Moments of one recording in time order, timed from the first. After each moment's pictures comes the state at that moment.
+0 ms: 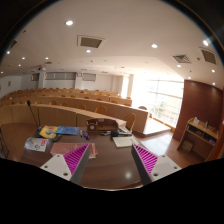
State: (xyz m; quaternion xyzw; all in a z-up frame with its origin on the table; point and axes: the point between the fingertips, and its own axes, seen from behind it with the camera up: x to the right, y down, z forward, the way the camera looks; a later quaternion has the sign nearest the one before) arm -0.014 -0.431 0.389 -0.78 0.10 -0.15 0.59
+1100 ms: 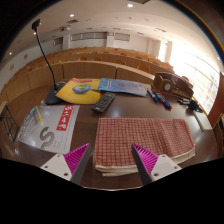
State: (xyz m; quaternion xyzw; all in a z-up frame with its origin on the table) arm -0.325 -0.021 0.021 -0.91 -0.01 -0.04 0.41
